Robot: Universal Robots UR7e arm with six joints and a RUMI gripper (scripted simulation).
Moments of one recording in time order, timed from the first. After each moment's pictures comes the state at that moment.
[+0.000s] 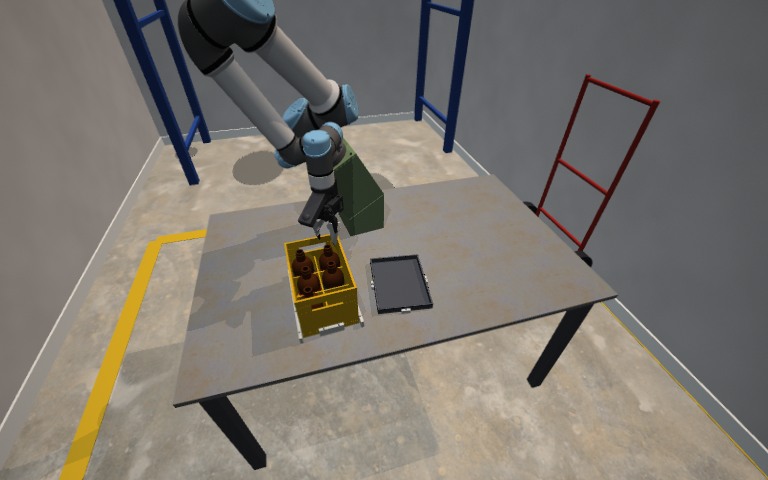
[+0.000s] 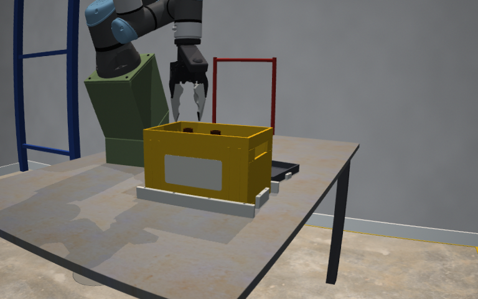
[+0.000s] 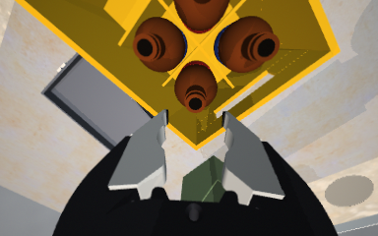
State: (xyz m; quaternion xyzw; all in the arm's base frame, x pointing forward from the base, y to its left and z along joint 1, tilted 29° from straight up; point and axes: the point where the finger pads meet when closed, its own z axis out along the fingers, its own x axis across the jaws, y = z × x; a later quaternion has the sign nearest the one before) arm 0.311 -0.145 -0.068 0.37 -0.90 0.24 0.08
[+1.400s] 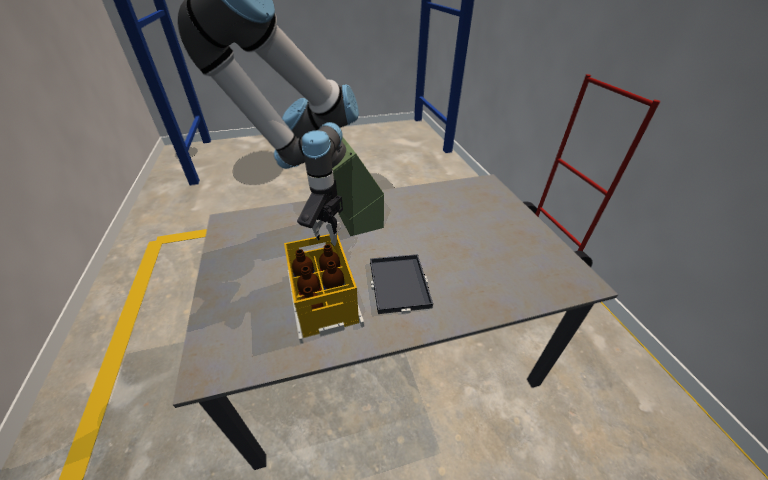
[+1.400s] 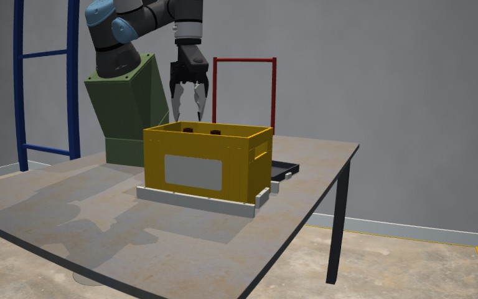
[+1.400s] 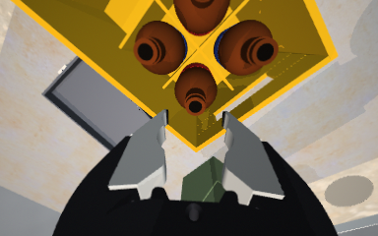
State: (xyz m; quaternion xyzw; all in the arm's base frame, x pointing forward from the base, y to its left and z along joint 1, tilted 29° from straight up) arm 0.314 -0.147 -0.066 0.37 -0.90 0.24 0.08
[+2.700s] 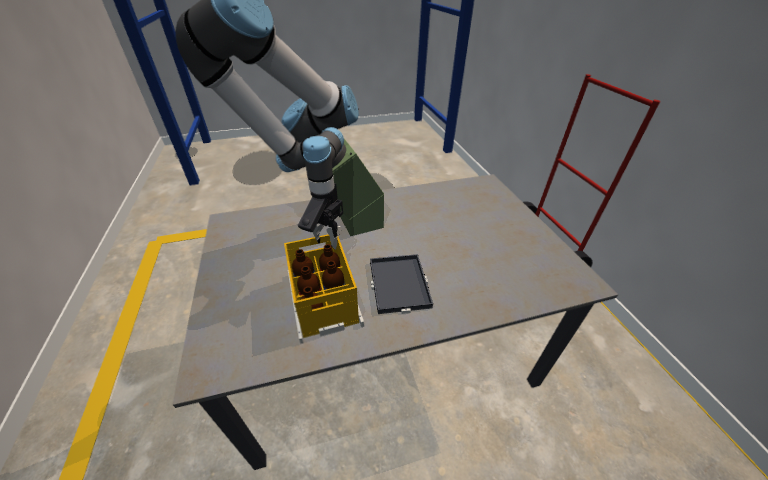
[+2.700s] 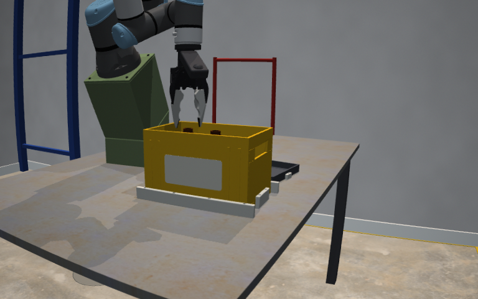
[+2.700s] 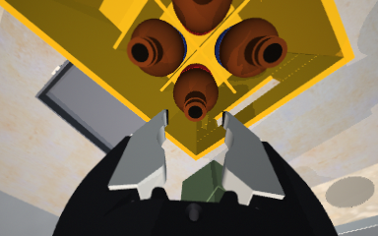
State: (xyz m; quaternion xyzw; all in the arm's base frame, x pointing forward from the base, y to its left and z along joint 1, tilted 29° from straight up) arm 0.315 -0.155 -0.080 0.37 -0.90 0.24 0.08
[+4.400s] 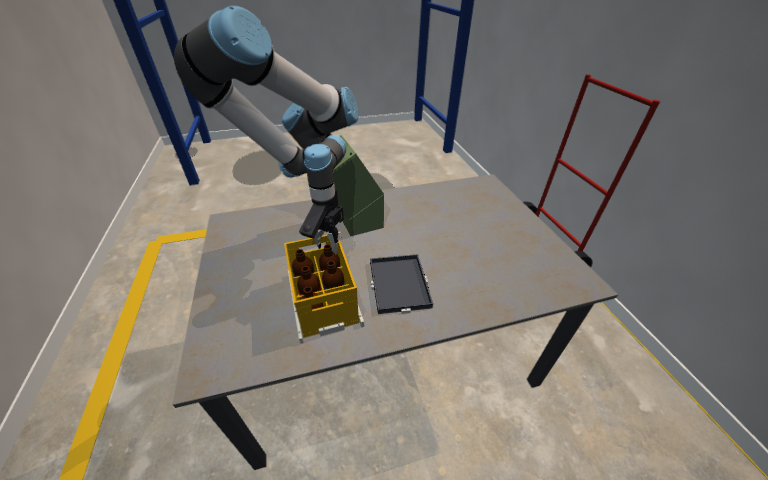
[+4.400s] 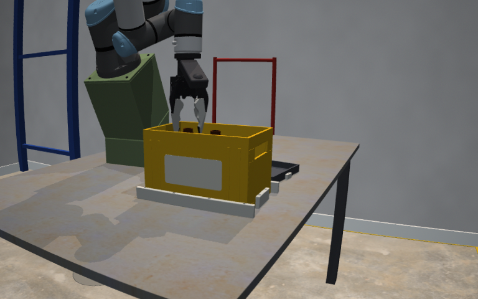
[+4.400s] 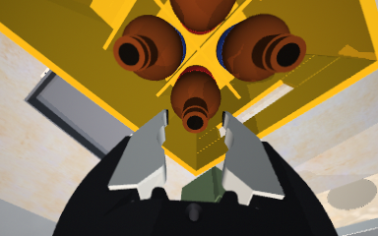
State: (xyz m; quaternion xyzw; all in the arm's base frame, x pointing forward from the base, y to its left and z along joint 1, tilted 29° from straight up) arm 0.316 -0.167 -0.101 0.37 -0.90 0.24 0.08
